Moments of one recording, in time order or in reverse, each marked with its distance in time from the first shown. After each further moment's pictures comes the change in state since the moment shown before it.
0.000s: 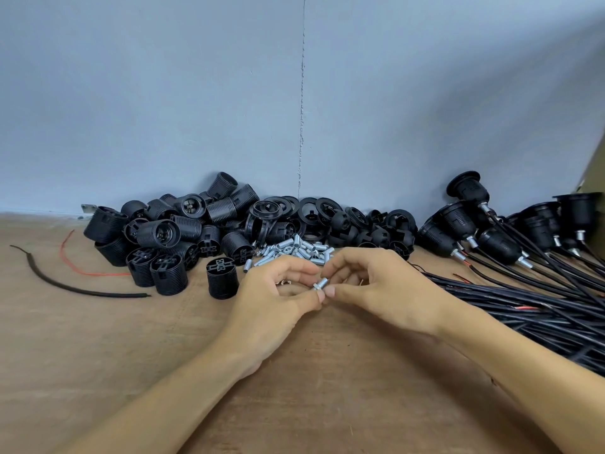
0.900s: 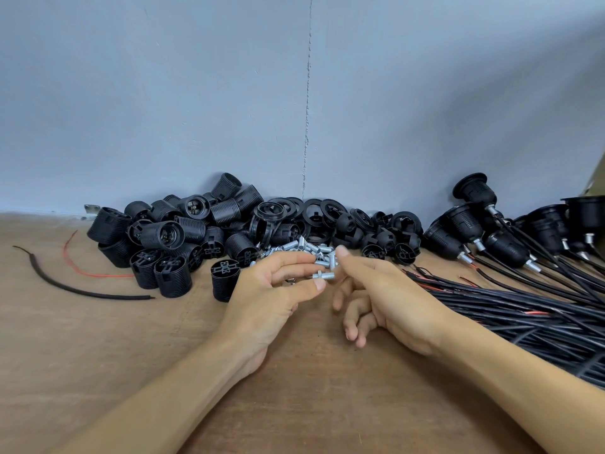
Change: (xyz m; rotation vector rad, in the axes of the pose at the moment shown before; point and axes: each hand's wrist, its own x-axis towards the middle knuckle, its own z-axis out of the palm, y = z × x) left_hand 0.007 0.001 -0.007 -0.115 0.025 -0.079; right_hand -0.001 -0.007 0.018 0.652 -0.043 0.268
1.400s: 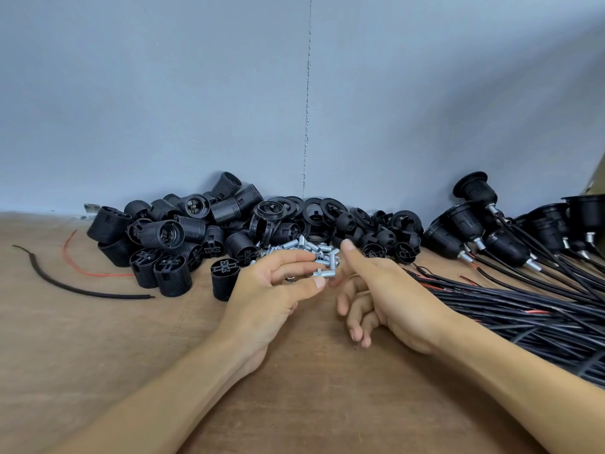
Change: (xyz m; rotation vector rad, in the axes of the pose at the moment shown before) left_hand 0.000 -0.001 0.000 -0.022 0.007 0.010; right_hand 0.001 0.001 0.000 -0.011 0.007 -0.030
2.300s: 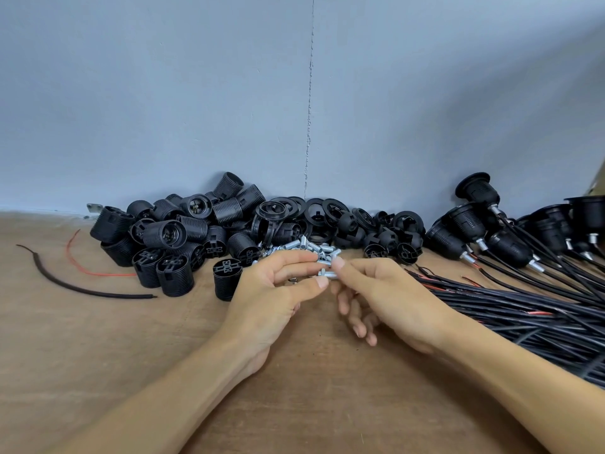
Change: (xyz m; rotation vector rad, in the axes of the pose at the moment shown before) left_hand 0.000 0.000 0.001 -0.015 -0.003 0.007; right_hand 0.001 0.002 0.001 -0.093 -0.024 -0.056
